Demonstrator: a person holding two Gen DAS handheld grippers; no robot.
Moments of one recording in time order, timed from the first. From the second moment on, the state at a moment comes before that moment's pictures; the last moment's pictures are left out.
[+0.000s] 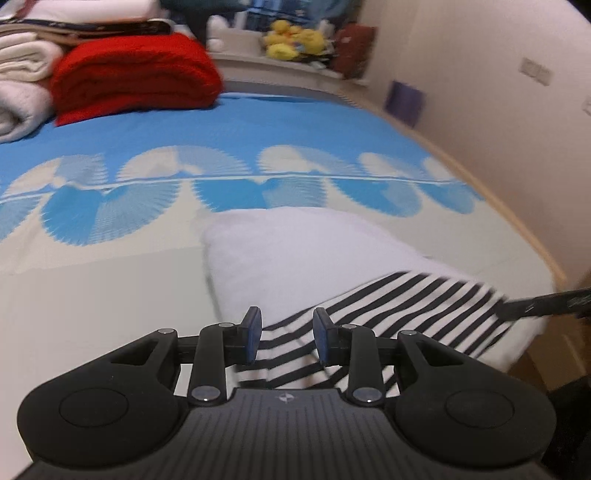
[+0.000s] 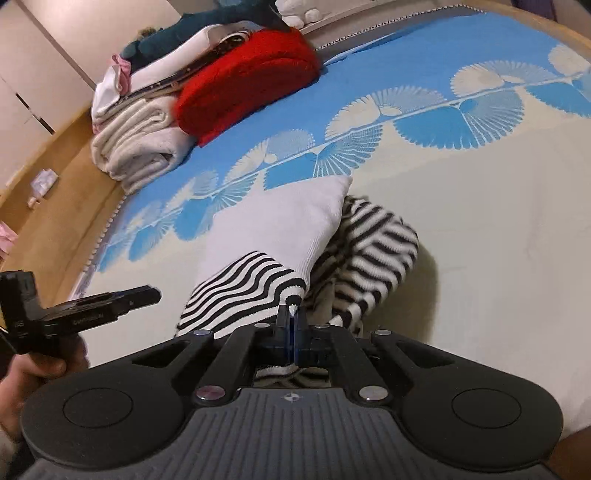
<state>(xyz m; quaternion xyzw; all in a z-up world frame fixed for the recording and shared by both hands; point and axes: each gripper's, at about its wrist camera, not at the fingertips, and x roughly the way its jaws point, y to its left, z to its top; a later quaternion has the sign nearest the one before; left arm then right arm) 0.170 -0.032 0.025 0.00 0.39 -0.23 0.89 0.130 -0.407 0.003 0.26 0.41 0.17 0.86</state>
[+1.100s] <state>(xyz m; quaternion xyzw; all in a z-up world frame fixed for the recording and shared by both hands) 0.223 -0.003 0.005 -0.07 0.48 -0.15 0.86 0.202 -0.420 -0.021 0.38 0.38 0.04 0.84</state>
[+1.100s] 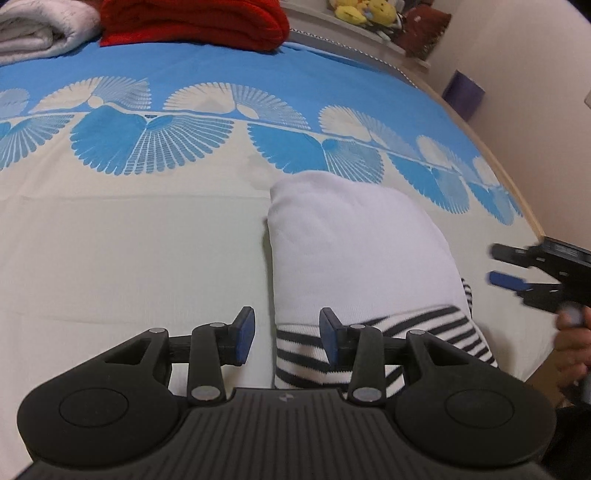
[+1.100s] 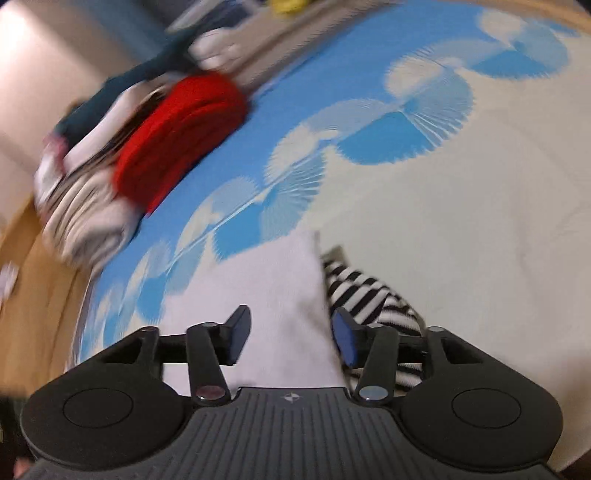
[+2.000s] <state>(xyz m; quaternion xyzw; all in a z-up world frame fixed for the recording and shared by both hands) 0.211 -0.062 -0.031 -0.02 0.52 -0.19 0.83 0.251 -0.358 -0.039 0.22 0.39 -0.12 0.89</state>
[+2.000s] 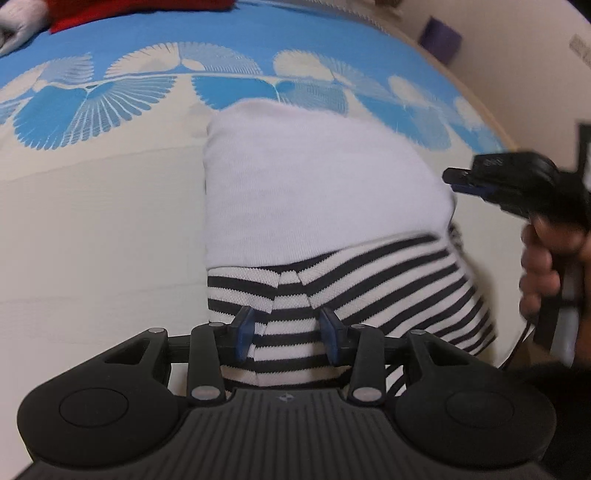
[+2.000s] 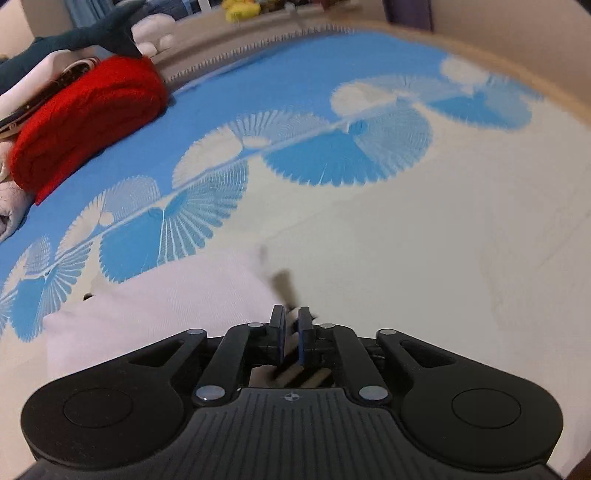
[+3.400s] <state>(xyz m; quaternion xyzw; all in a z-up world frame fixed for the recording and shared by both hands) 0.349 -0.045 -0.048 -0.23 0.50 -0.20 0.81 0.244 -0.385 -0.074 0.31 0.48 0.02 0.82</state>
